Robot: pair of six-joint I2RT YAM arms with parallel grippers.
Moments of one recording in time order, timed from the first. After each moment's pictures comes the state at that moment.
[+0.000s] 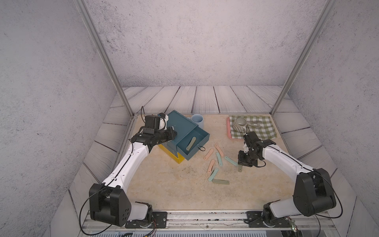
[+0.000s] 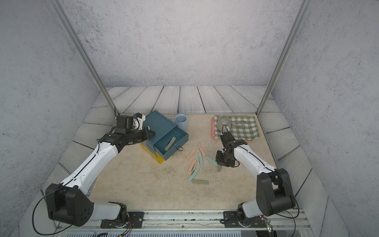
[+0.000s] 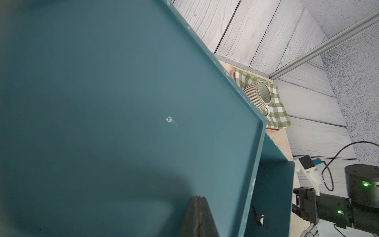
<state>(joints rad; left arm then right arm) -0.23 1.36 1.18 -0.52 0.39 -0.43 0.28 1.43 1.02 -0.90 -0.17 0.47</state>
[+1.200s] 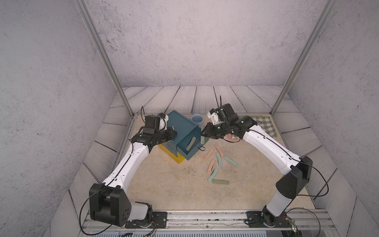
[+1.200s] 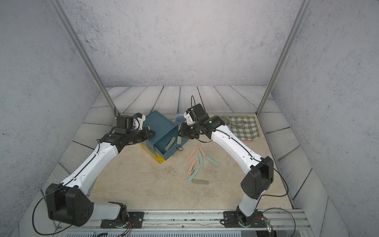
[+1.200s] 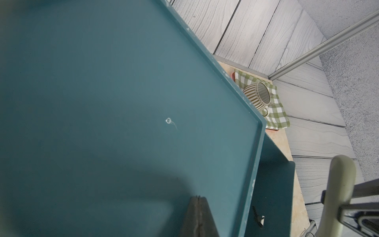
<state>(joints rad) -0.23 1.36 1.18 -0.51 0.39 -0.43 0.67 1.71 1.76 -0.85 -0.37 0.64</state>
